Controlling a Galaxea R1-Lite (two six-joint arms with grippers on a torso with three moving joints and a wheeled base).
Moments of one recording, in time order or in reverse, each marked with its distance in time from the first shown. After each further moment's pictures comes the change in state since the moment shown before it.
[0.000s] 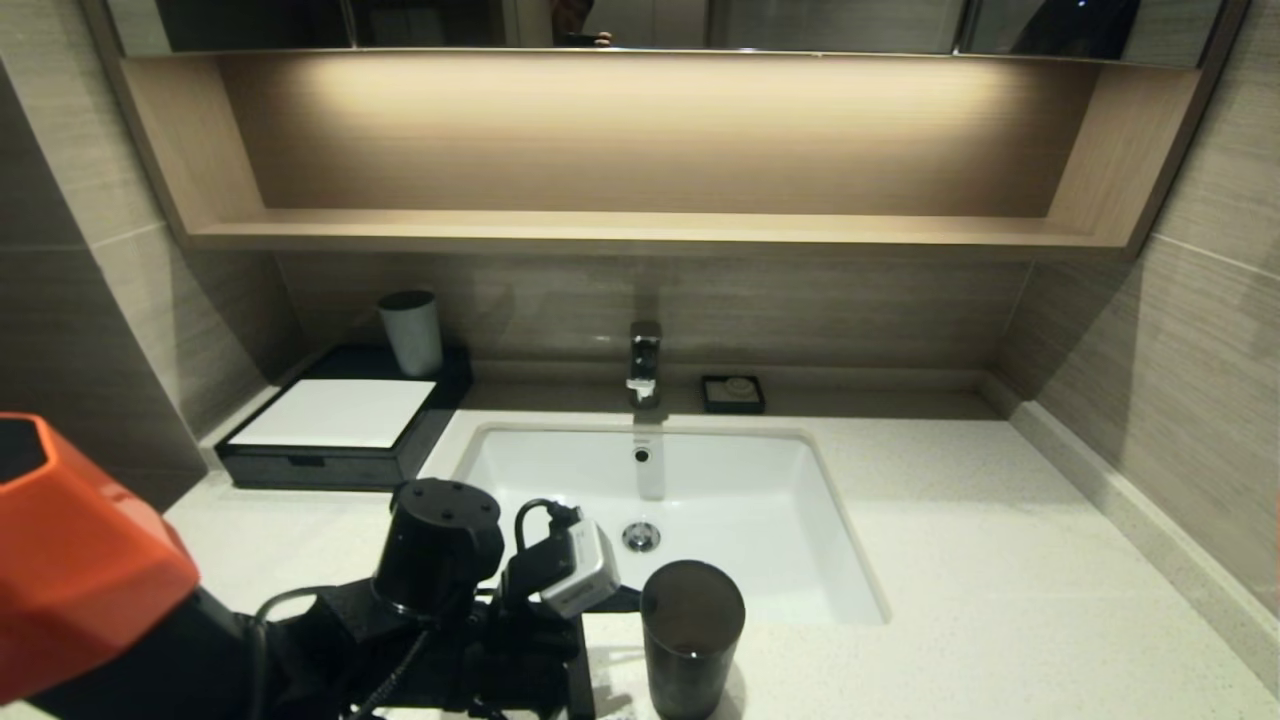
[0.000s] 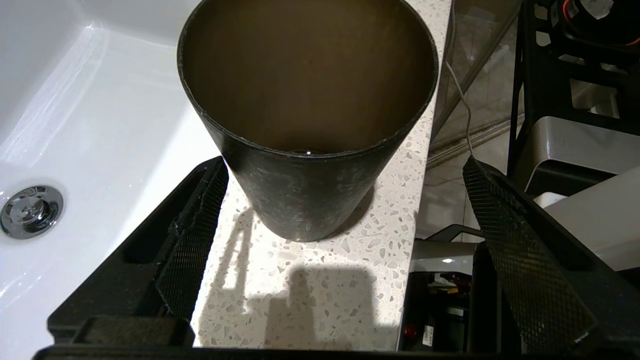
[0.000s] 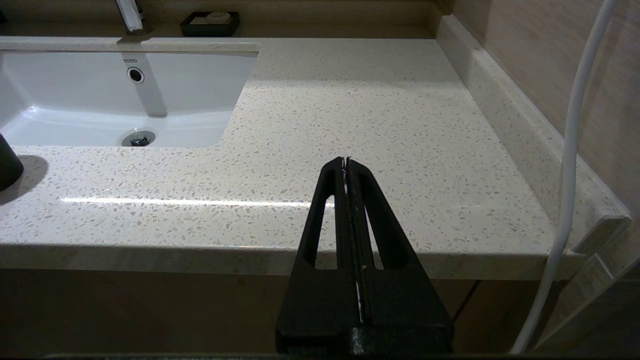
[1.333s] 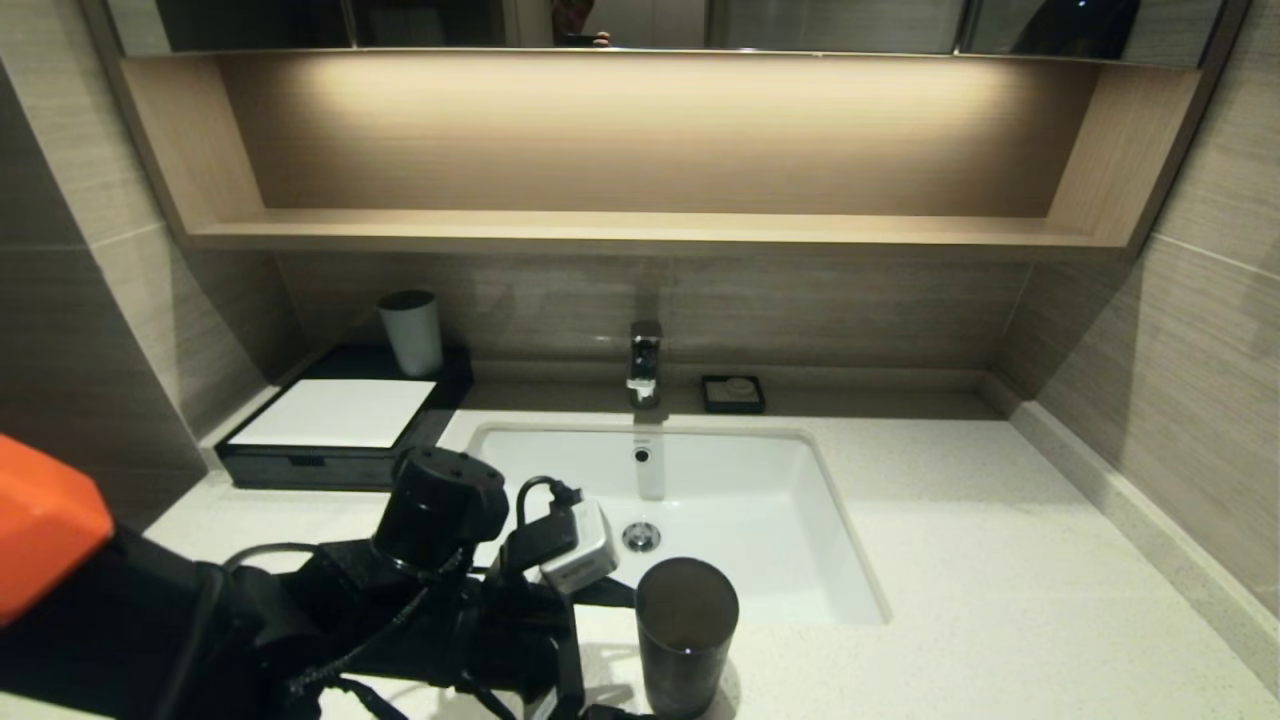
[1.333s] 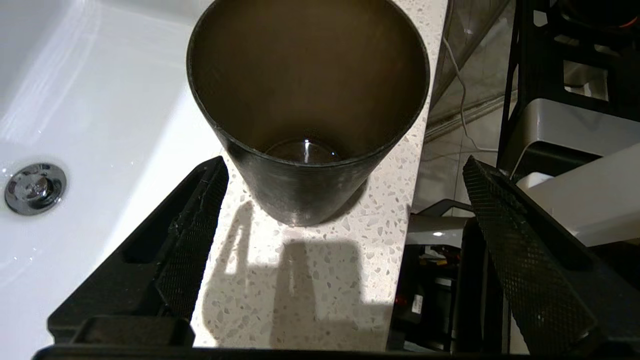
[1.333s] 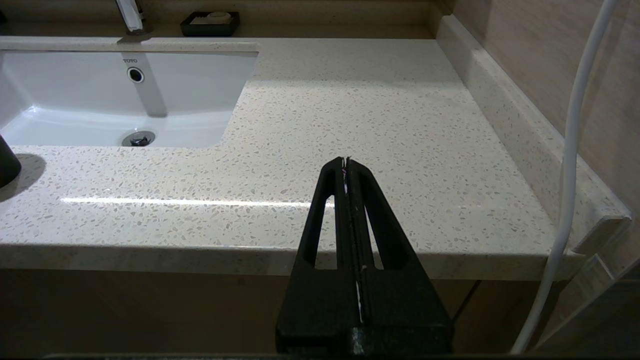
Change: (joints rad) left arm 0.024 -0.074 -0.121 0.314 -0.006 0.061; right arm 0.000 0.000 0.000 0.000 0.000 0.000
